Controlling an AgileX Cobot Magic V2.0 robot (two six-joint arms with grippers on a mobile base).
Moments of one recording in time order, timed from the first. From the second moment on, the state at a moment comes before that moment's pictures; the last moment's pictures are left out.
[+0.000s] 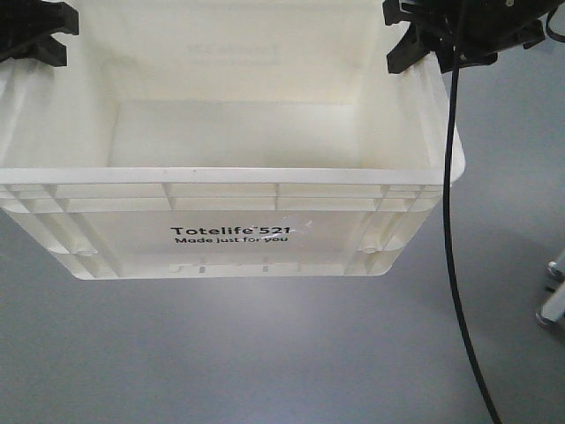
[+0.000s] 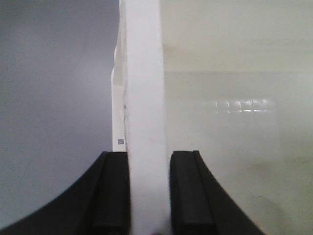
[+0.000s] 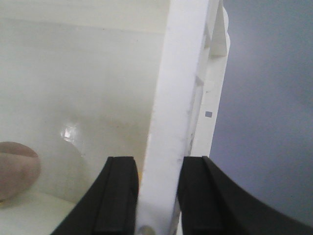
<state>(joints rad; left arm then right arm) -0.14 1.44 -1.50 -0.06 0.97 -0.11 0.22 1.66 -1.76 0.27 1.21 -0.05</state>
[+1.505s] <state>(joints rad) -0.14 1.44 -1.50 -0.06 0.97 -0.11 0.22 1.66 -1.76 0.27 1.21 -0.05</state>
